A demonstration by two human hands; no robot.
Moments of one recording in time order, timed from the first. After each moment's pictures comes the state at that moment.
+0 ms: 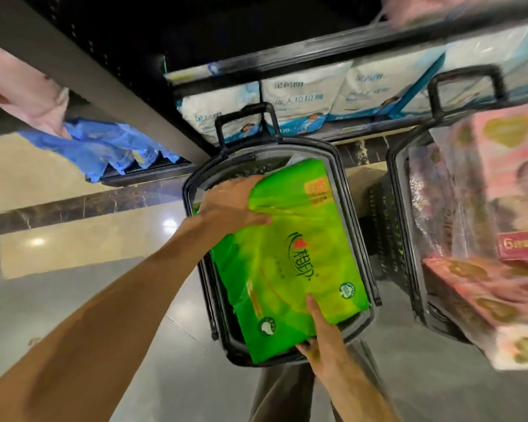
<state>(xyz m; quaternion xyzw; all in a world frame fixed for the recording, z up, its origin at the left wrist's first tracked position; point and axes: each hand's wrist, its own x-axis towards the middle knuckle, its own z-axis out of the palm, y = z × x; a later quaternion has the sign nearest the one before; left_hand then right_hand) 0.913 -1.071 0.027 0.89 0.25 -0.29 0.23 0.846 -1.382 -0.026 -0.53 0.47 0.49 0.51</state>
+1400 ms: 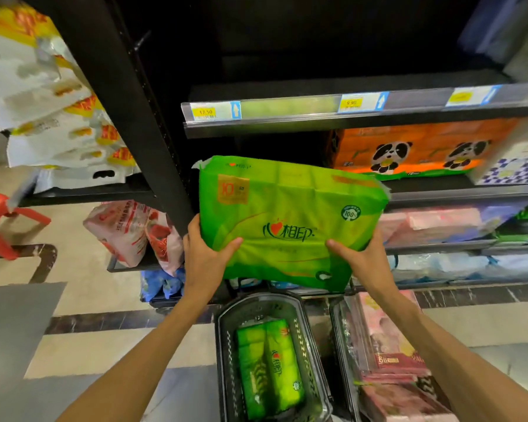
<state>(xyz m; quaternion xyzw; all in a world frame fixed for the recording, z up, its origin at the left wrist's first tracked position) 0.871 -1.081 0.484 0.72 0.44 0.32 0.44 1.107 -1.306 0.487 -0.74 -0.22 0.22 0.60</state>
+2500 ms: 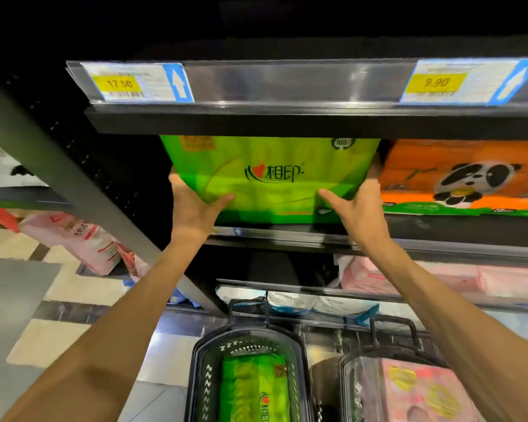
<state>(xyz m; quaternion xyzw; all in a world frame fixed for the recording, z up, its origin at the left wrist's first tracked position) 1.057 -0.904 0.414 0.70 0.47 0.39 0.37 1.299 -1.093 0.426 -0.79 -0.37 0.09 0.47</state>
